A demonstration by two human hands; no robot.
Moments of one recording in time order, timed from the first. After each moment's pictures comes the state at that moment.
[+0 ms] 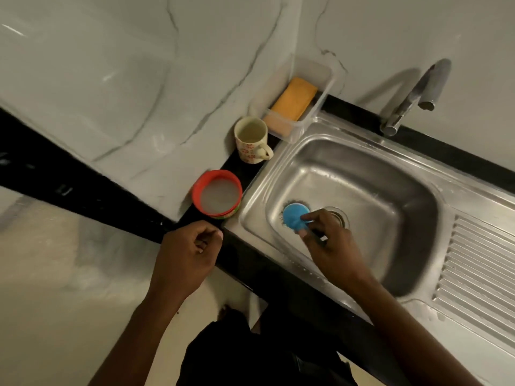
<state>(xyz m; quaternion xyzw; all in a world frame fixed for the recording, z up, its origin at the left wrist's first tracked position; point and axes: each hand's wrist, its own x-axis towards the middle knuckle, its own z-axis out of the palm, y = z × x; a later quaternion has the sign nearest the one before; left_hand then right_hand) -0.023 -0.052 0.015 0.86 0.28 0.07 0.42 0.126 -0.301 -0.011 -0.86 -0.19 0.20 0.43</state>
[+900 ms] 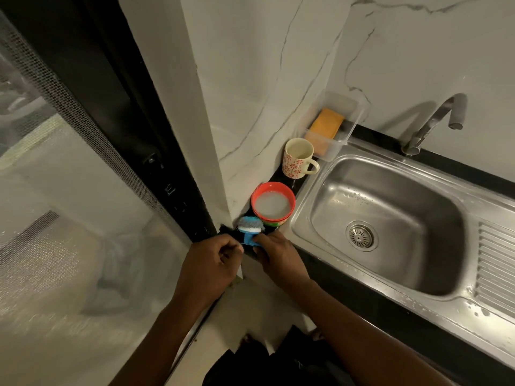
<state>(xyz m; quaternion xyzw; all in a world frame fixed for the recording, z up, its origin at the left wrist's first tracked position) -0.101 0.033 0.018 0.87 0.24 0.08 0.43 0.021 -0.116 -0.084 -0.87 -0.40 0.07 0.27</state>
